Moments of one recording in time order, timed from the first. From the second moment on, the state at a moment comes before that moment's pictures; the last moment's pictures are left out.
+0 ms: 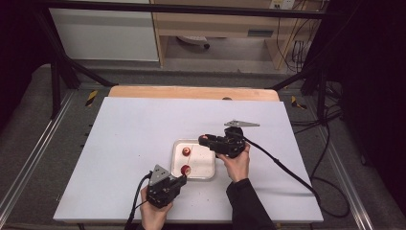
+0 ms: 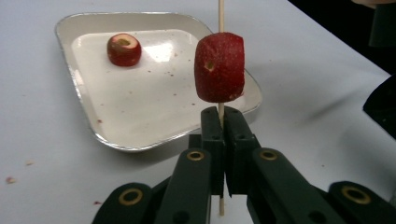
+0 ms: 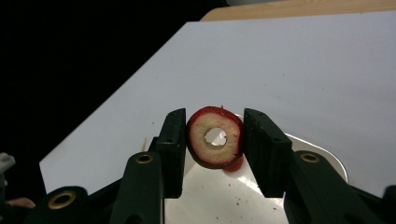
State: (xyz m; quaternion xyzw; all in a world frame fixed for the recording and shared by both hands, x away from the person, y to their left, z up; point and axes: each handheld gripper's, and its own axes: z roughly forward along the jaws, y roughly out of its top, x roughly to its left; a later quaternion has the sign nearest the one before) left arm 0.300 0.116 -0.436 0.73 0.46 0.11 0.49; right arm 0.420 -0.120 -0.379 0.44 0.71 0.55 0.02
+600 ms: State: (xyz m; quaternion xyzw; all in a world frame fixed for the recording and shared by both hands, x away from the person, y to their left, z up) left arm 0.304 0.091 -0.438 0.71 0.49 0.11 0.49; right arm 0.415 -0.115 -0.384 0.45 0.65 0.62 0.02
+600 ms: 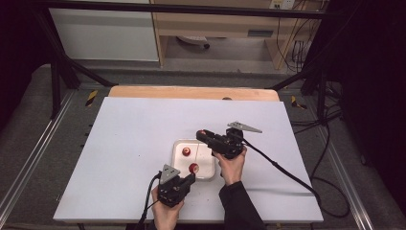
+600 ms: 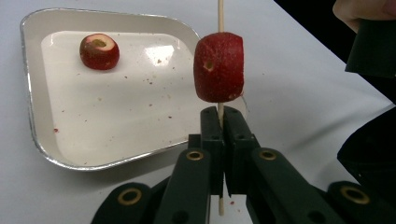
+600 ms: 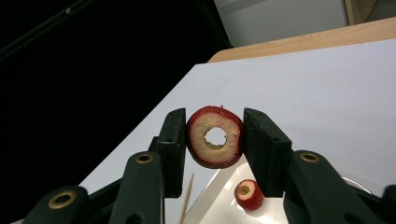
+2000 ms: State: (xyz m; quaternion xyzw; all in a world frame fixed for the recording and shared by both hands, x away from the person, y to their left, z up) left arm 0.307 0.090 -0.440 0.69 0.50 0.09 0.51; right arm 0.410 -0.111 -0.388 0.45 0.64 0.62 0.01
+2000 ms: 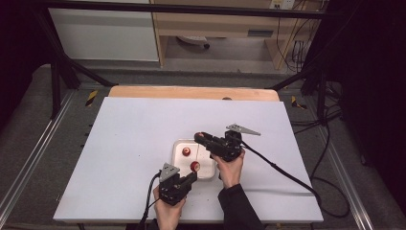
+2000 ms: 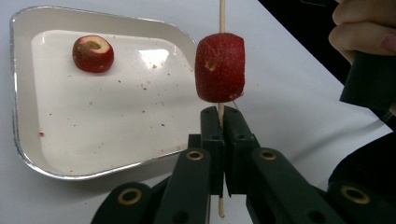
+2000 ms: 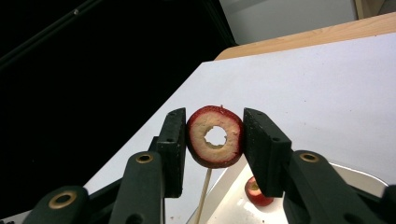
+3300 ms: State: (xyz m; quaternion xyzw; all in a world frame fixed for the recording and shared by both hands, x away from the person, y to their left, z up) left arm 0.311 0.086 -0.438 0.69 0.50 0.10 0.51; right arm 0.407 -0.114 -0.387 0.44 0.67 0.59 -0.02
